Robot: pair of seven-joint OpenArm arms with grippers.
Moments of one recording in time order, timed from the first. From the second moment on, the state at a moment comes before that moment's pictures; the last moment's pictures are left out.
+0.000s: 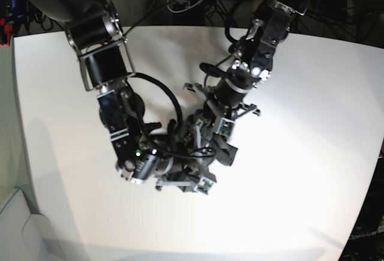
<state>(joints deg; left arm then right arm) -0.1 -7.7 23.1 84.5 -12.2 -0.4 20.4 27.0 -0.9 -18.6 79.4 13.7 39.7 -63.2</state>
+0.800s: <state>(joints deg) -0.1 -7.9 23.0 85.0 -12.2 -0.4 20.7 28.5 1.5 -18.7 69.3 13.6 39.7 -55.3</state>
